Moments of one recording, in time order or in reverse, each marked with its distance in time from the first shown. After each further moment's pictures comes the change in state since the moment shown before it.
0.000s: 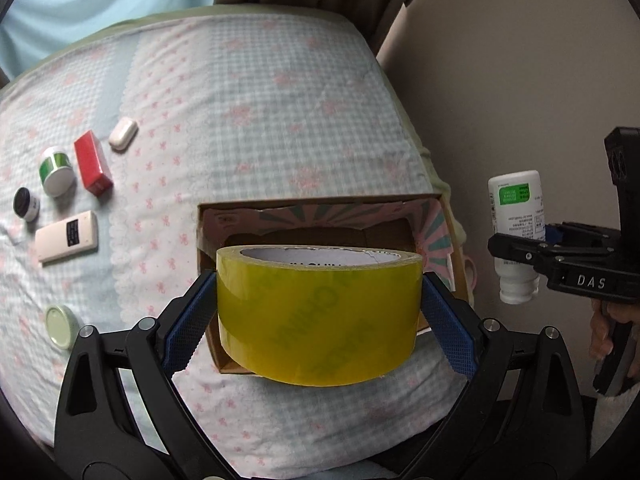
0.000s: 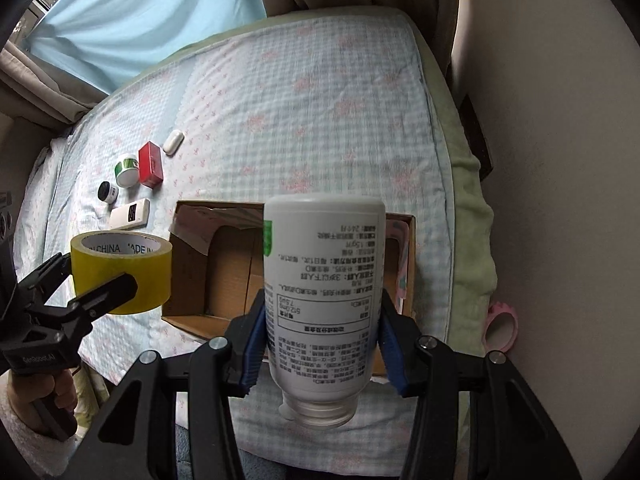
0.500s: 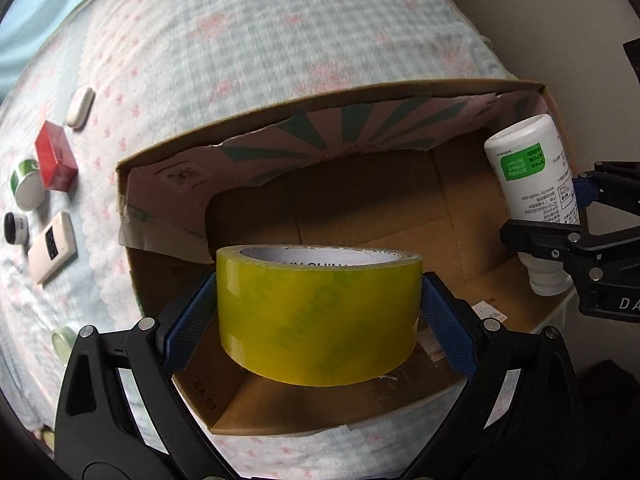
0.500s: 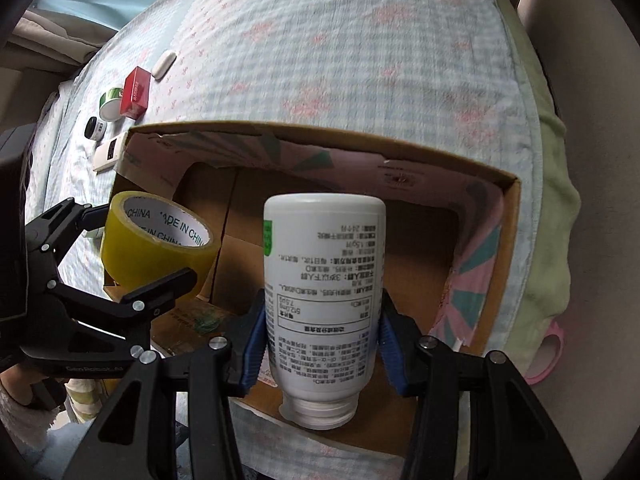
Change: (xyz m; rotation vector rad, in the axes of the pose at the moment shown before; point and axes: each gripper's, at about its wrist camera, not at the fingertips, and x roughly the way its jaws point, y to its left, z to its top) left arm 0.147 -0.005 -0.010 0.151 0.272 0.197; right arm 0.134 -0.010 -0.001 -0.108 0.191 0.106
